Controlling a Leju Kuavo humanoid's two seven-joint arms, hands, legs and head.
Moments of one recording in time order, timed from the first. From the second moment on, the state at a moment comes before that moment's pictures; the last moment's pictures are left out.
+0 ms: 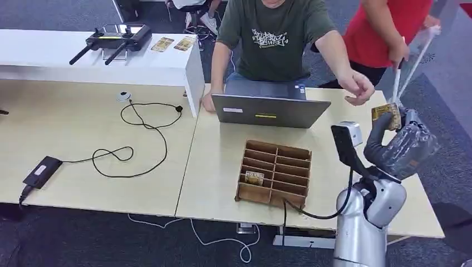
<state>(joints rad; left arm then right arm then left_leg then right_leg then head) -0.17 -0.26 0.12 -0.25 -1.07 0.08 0.21 -0.40 0.27 -0.23 -1.45 1.37 -0.69 -0.08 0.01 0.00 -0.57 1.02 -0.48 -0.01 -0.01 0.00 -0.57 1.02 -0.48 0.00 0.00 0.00</state>
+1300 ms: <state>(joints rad) -0.16 -0.28 0.07 -0.25 -1.08 0.11 0.23 -0.84 0.14 0.31 -0.83 1.54 -0.69 0.40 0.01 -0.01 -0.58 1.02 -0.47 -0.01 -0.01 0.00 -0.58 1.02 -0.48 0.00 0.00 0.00</state>
